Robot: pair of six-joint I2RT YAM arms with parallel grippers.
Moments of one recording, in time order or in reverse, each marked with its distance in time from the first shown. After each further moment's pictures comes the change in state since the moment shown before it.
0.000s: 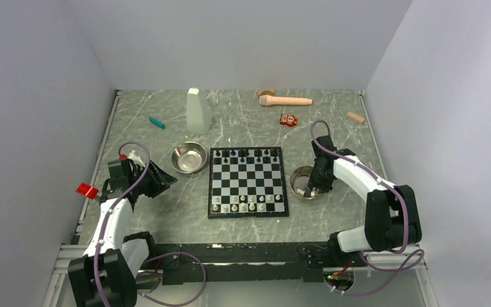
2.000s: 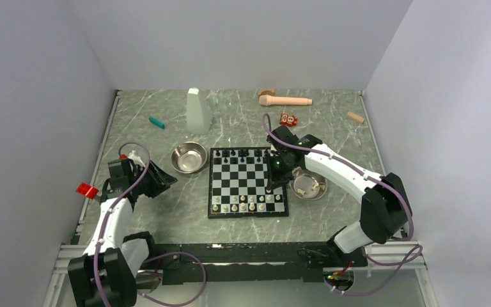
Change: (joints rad) left arm 0.000 0.007 0.000 0.000 0.000 0.000; right arm 0.431 0.101 0.322 -0.109 -0.343 -0.099
